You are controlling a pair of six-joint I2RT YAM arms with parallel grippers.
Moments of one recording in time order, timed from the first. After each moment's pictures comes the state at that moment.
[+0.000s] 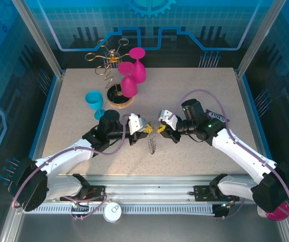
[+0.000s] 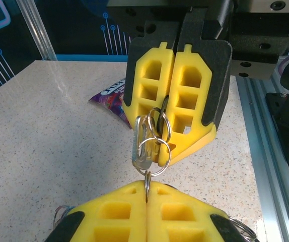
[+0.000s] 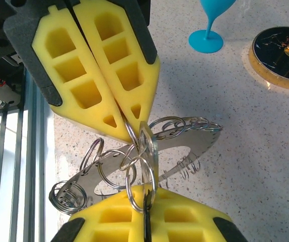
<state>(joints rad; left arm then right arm) -0.62 1.19 0.67 0.20 0.60 0.28 0.57 1.17 0.95 -0.52 -0.57 -0.44</state>
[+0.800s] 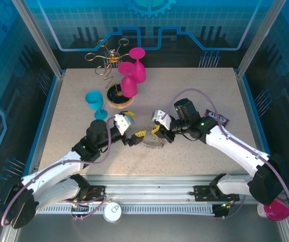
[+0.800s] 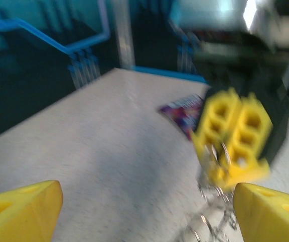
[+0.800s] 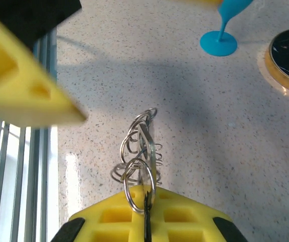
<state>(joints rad) -0.62 0.92 0.50 0.32 0.24 0.11 0.65 1.27 0.98 -0.45 -0.55 -0.40</state>
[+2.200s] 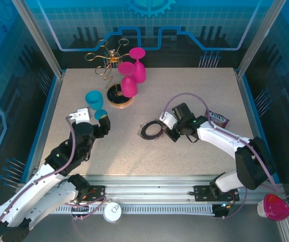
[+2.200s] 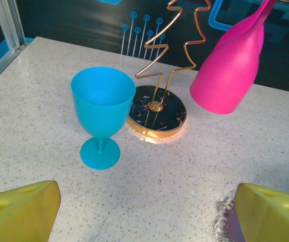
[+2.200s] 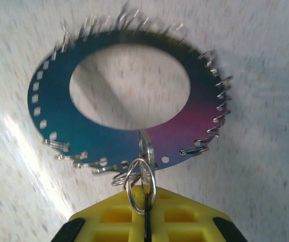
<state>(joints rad) -0.60 0.64 0.71 -0.52 -0.60 -0.51 0.54 1.43 0.86 -0.47 -0.14 -0.39</state>
